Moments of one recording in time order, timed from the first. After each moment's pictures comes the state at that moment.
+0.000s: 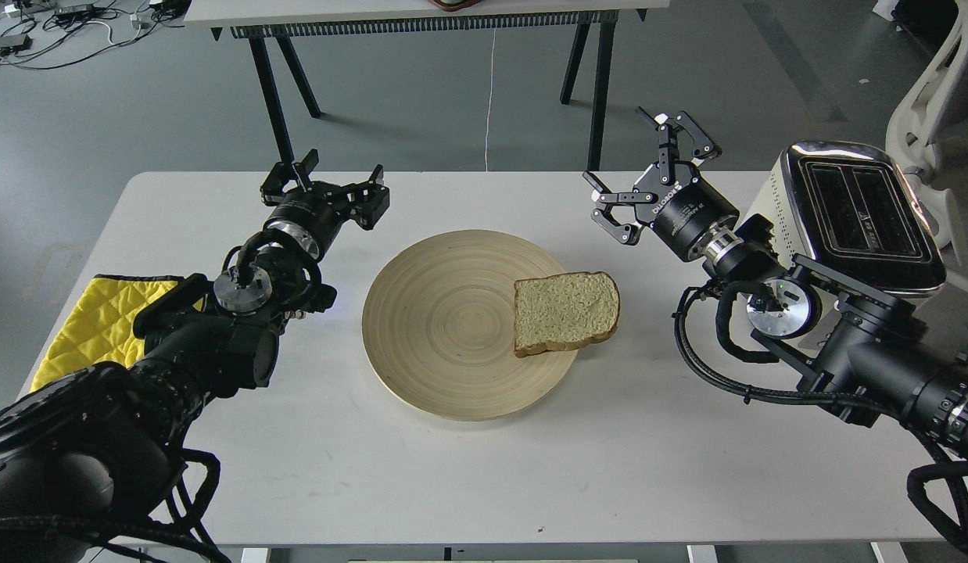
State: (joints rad) left arm -0.89 -0.04 -0.62 -0.19 -1.03 -0.49 0.15; right arm 0.85 -0.29 0.36 0.78 0.28 0.49 0.32
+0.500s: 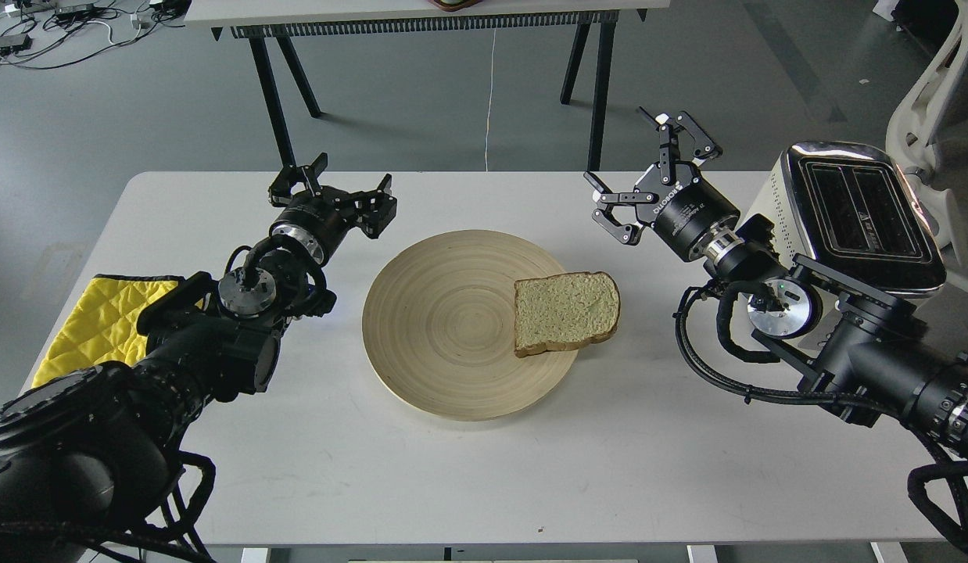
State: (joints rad) left arm -0.89 -0.04 -0.55 -0.19 -1.03 -0.49 0.14; right arm 0.85 -0.29 0.36 0.78 0.28 0.49 0.32
